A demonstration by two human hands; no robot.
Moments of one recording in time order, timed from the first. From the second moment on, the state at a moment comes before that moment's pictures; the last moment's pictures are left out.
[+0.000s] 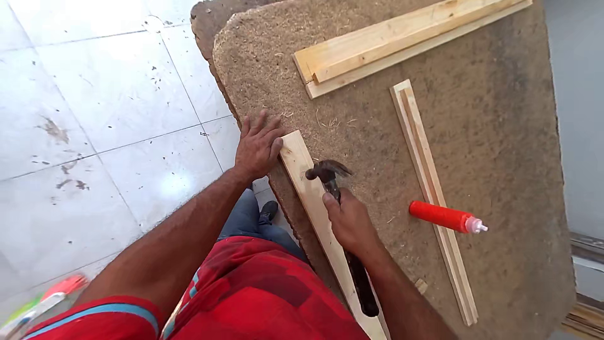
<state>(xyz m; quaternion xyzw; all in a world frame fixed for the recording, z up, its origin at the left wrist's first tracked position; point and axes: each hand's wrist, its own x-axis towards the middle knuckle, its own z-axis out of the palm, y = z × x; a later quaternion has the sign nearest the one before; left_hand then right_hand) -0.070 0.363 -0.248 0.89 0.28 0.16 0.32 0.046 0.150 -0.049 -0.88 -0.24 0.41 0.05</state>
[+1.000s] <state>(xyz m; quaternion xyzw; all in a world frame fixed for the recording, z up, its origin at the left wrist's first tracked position) -0.065 0.358 -0.265 0.87 0.30 0.22 0.31 0.064 0.261 -0.033 -0.81 -0.25 0.51 -0.13</state>
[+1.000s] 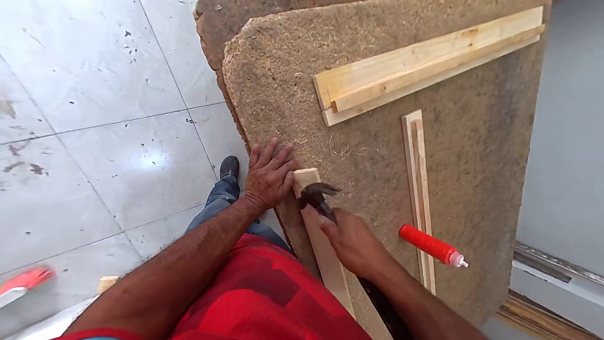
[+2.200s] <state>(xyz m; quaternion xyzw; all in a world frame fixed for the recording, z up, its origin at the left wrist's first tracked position) 0.011 0.431 -0.217 0.88 -0.02 -0.08 0.46 0.110 0.236 0.007 -0.88 -0.27 0.38 -0.04</state>
